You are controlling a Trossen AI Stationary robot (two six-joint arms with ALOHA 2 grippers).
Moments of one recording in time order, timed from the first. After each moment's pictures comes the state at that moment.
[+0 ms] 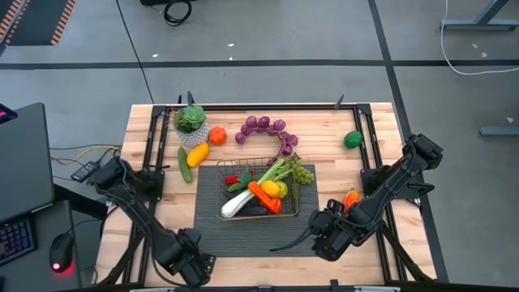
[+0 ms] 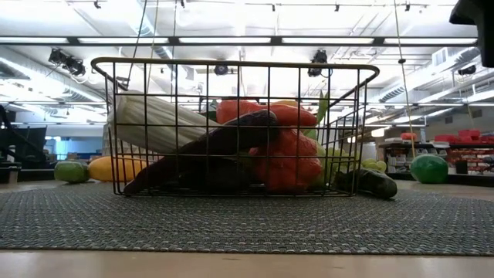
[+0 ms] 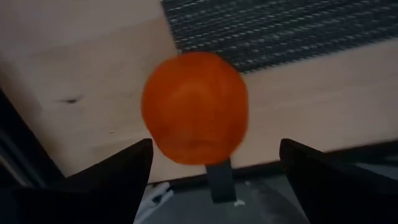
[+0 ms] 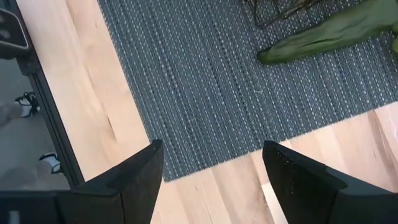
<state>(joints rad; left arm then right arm) -0.86 1.81 1.37 -1.00 0.09 -2.19 0.74 1.62 1.27 -0.99 0.24 1.10</state>
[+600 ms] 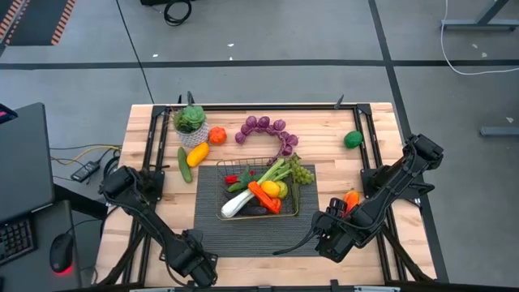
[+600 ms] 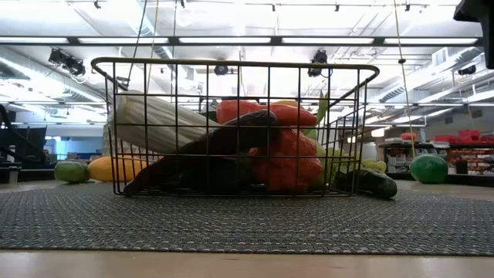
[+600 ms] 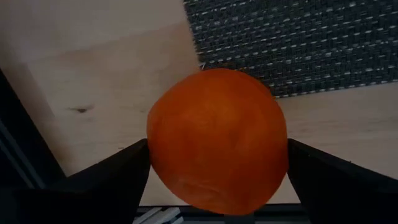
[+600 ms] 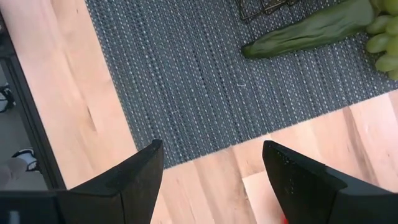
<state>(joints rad) -0.83 1.93 1.37 -1.02 0.15 -2.18 0.76 1.62 1.27 -1.05 0.27 1.09</state>
